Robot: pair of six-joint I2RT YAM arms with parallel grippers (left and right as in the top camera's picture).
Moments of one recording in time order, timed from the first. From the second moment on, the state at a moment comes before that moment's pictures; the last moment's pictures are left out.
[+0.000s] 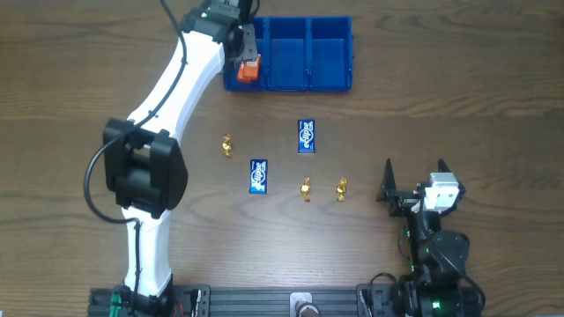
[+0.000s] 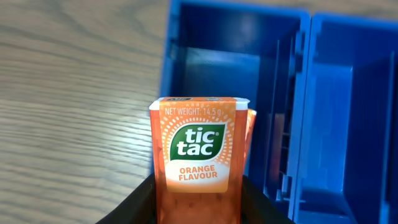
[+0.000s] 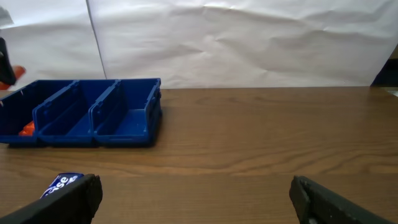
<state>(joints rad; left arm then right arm) -0.35 2.23 2.04 -0.89 -0.17 -0.40 0.05 0.01 0.01 -0.07 0.06 0.03</state>
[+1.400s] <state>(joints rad) -0.26 1.11 1.17 -0.28 -0.12 -0.29 0.05 0.01 0.01 -0.07 0.06 0.03</state>
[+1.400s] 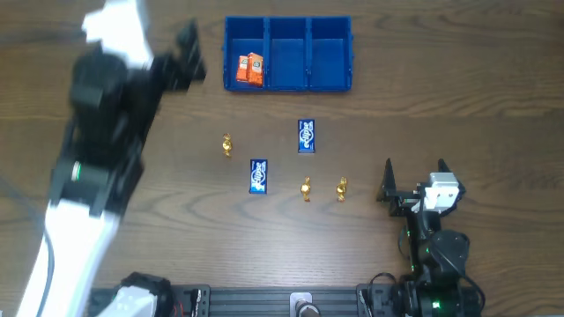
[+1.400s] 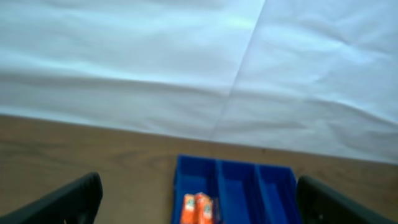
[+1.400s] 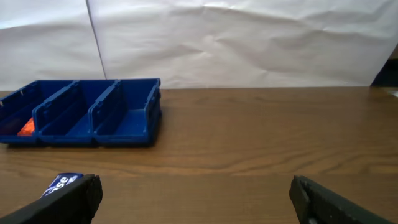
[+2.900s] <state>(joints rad) -0.02 0.01 0.02 -0.11 0.15 -0.14 0.05 0.01 0.01 -0.07 0.06 0.03</state>
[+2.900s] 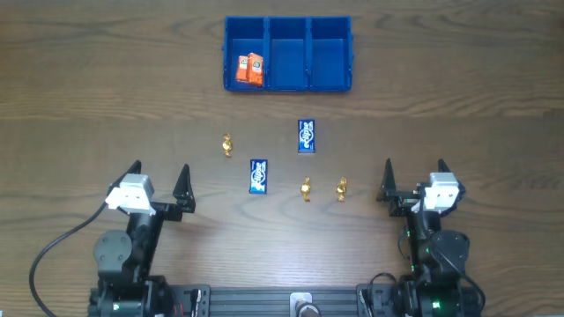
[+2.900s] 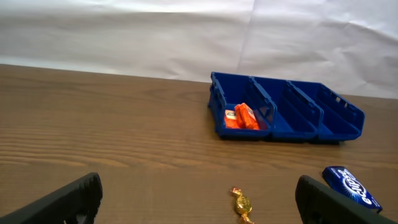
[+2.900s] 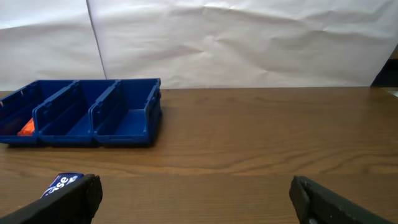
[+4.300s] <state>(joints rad) -0.02 0.01 0.02 -0.11 0.15 -0.14 0.20 1.21 0.99 -0.66 -0.08 0.22</state>
